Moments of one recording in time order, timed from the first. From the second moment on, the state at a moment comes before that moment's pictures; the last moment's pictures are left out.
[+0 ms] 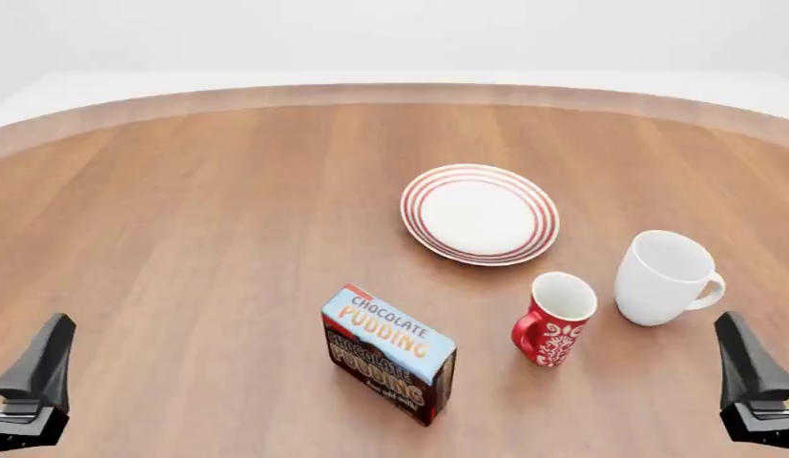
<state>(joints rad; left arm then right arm) 0.00 0.00 0.00 0.00 0.00 -0.02 0.02 0.00 -0.01 0.00</state>
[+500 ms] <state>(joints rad) 0.00 0.00 0.00 0.00 0.00 -0.09 0.16 0.00 -0.11 -0.01</state>
